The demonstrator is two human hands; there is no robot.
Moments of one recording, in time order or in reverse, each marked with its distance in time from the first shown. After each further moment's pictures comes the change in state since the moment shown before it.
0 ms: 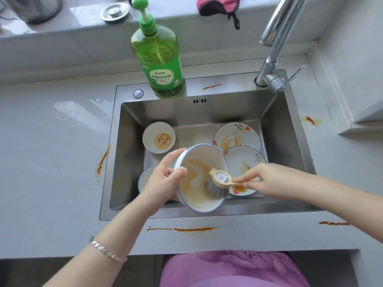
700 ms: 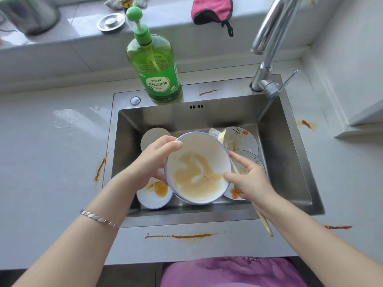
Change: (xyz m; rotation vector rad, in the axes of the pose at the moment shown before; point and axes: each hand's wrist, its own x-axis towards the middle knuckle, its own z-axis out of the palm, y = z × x) left_hand 0.034 0.043 -0.026 0.057 -0.127 -0.011; right_hand 0.031 -0.020 0.038 1.199 0.460 0.080
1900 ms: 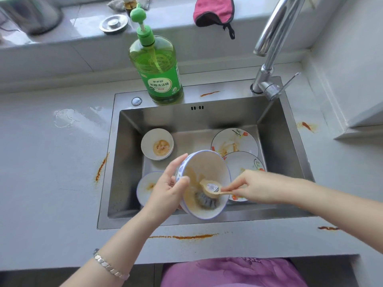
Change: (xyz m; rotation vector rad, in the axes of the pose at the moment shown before) left_hand -0.037 -0.039 0.046 -0.007 0.134 0.098; right_hand -0.005 -0.030 -0.023 -1.027 -0.599 -0.046
